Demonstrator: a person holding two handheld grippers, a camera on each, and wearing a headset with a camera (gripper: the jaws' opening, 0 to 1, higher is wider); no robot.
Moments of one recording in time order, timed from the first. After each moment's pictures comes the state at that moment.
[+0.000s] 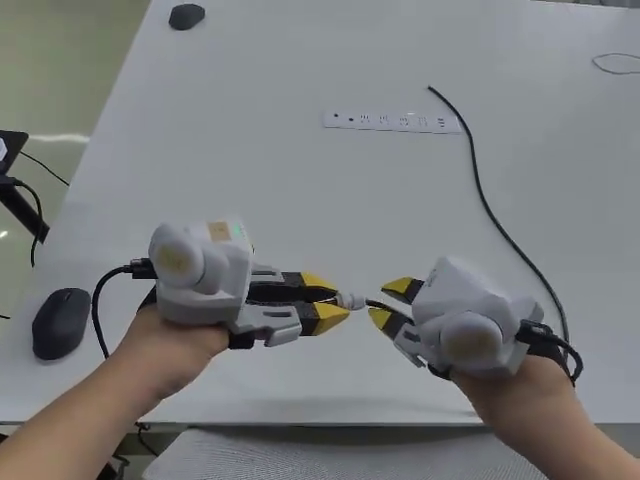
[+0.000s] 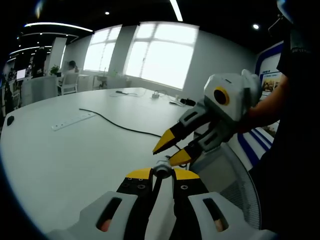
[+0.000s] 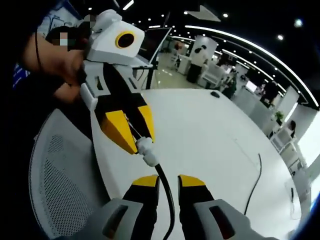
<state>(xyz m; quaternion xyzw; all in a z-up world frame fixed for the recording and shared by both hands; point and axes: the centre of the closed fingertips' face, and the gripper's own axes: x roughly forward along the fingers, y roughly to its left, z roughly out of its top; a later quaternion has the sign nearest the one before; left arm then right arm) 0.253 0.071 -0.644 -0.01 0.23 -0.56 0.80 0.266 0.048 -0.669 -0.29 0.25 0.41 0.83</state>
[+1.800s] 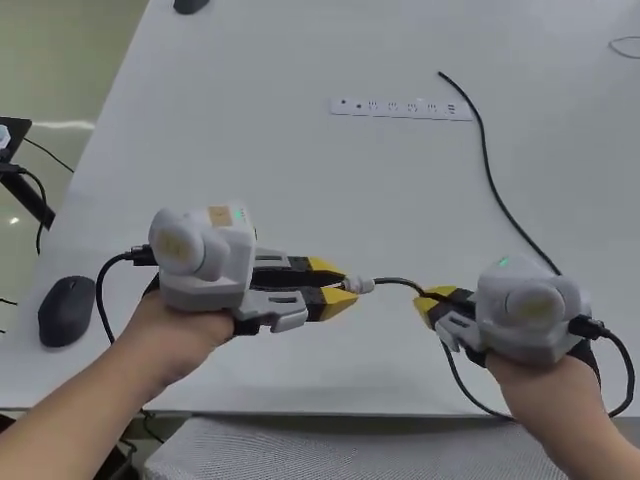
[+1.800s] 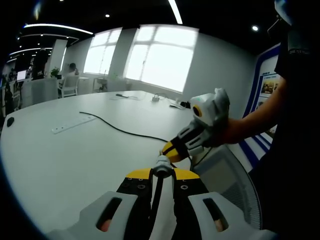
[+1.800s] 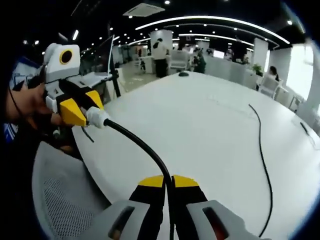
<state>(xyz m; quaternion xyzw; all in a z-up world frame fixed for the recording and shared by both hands) 0.257 0.068 -0.638 -0.02 0.22 -0.56 0.80 0.283 -0.020 -0.711 -0.08 0.34 0.31 0.89</state>
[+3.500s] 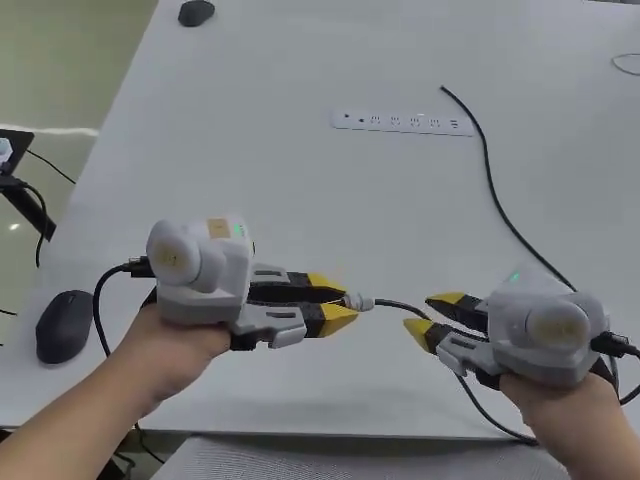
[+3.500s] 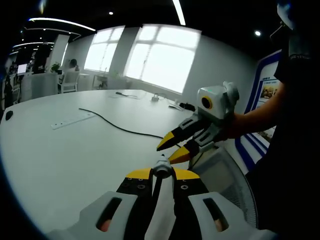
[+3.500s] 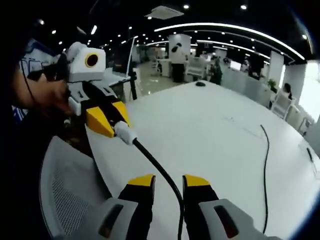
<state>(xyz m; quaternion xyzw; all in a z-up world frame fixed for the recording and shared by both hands) 0.262 0.073 -0.638 -0.04 0.23 -0.56 0.80 0.275 0.022 -0.667 -0.17 0.28 0.41 0.85</state>
